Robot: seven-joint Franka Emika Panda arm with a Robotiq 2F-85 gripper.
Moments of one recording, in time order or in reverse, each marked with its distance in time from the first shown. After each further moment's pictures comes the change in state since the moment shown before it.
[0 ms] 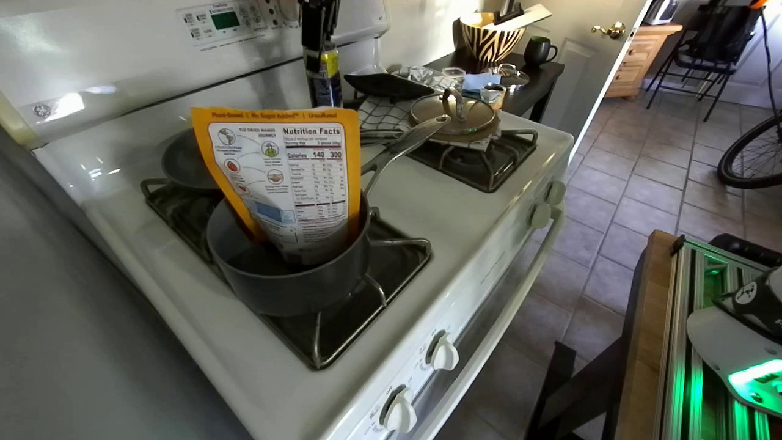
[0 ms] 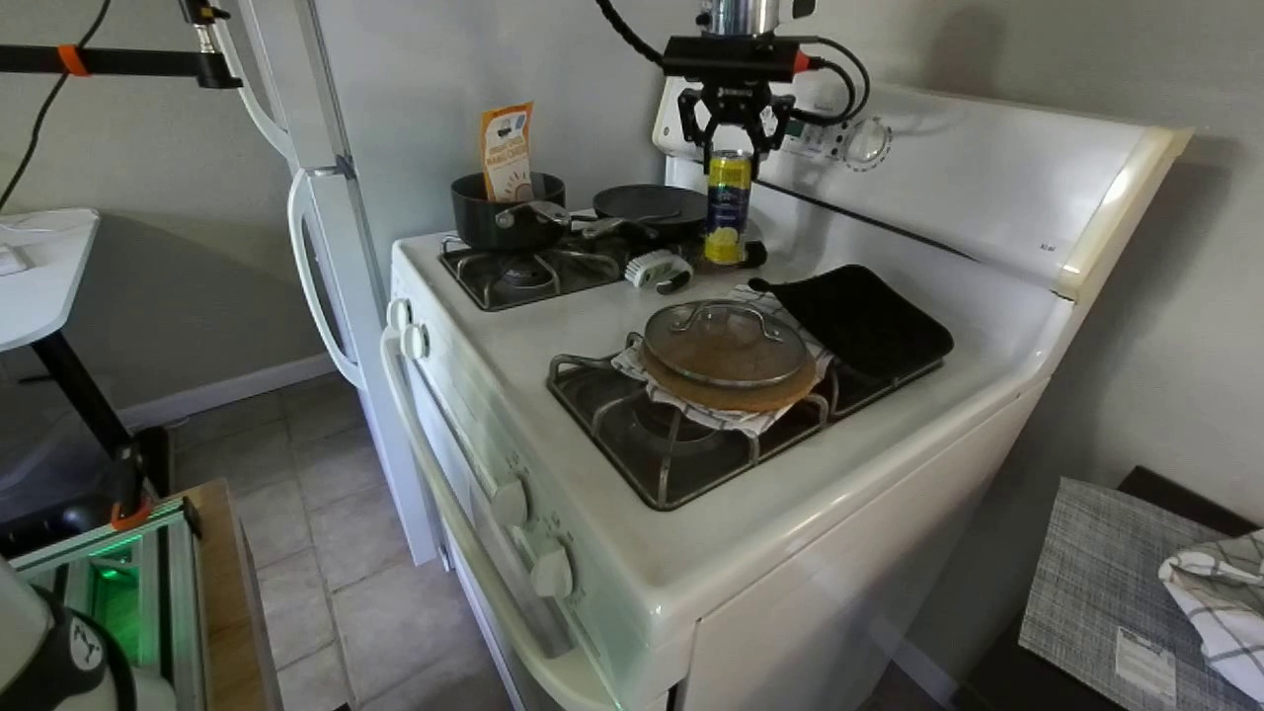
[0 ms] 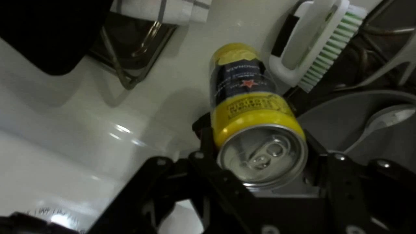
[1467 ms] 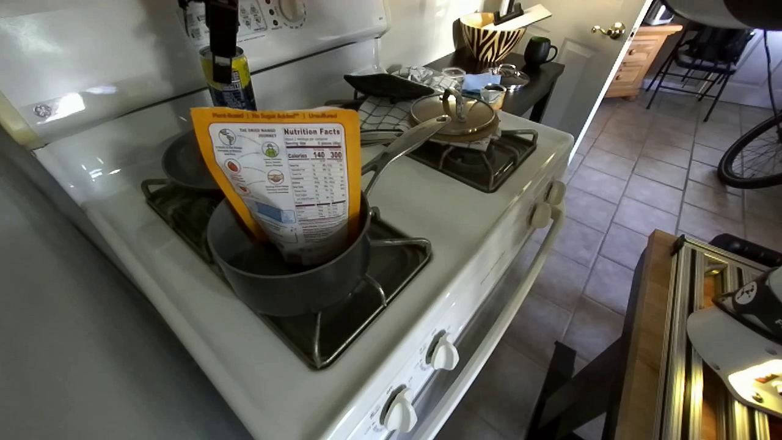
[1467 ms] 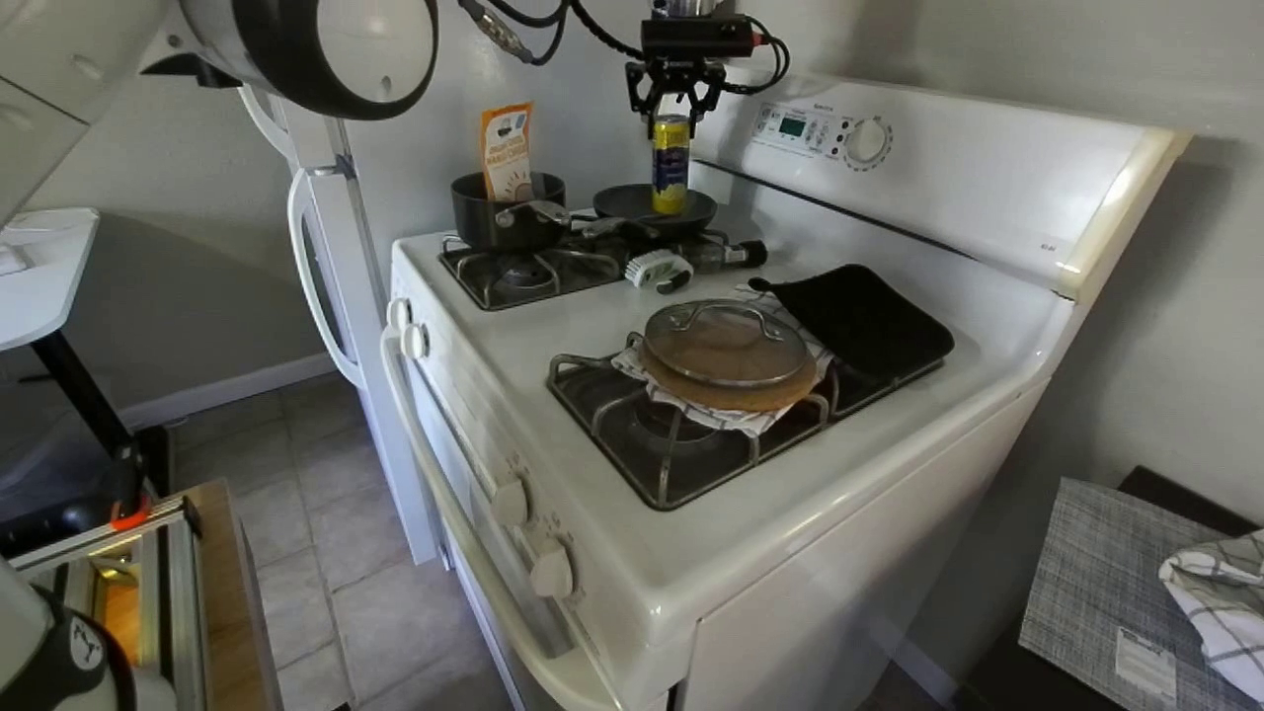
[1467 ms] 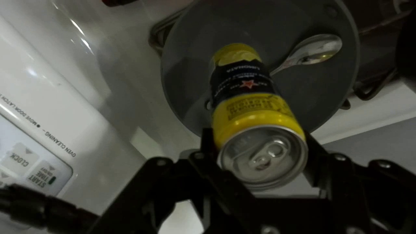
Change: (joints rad) arm 0.137 0.332 0.096 0.576 -0.003 -0.228 -0.287
